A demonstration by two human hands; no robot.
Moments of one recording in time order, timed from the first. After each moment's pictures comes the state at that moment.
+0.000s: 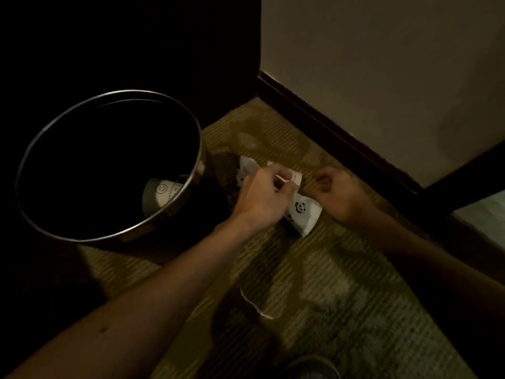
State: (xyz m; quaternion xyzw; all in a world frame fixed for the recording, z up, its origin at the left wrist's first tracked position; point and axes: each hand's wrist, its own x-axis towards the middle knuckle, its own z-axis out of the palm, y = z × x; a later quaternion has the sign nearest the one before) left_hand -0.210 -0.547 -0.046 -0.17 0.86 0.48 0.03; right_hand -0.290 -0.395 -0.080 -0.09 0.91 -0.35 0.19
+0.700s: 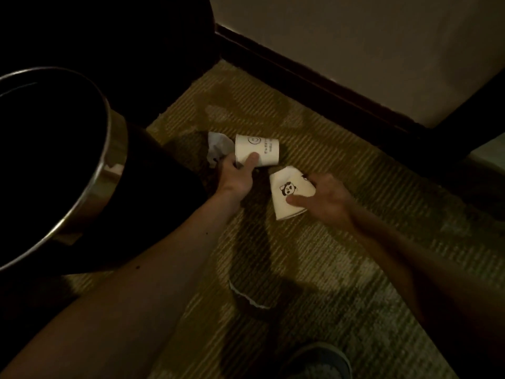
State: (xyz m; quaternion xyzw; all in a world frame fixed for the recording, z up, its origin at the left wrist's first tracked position) left_hand -0.261 -0.545 -0.162 -0.37 0.72 0.58 0.05; right_hand -0.273 -0.367 -0.169 -0.03 0.89 -0.35 0.28
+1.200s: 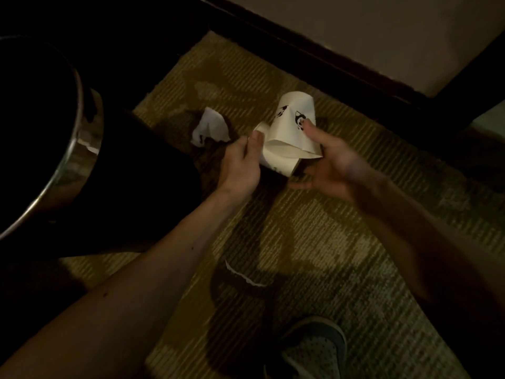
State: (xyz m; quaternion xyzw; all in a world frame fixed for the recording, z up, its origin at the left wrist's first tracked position) left_hand -0.237 -0.523 -0.163 -0.22 0.80 0.56 0.01; right_hand -0.278 -0.357 -0.146 0.17 0.50 -0.74 0.41
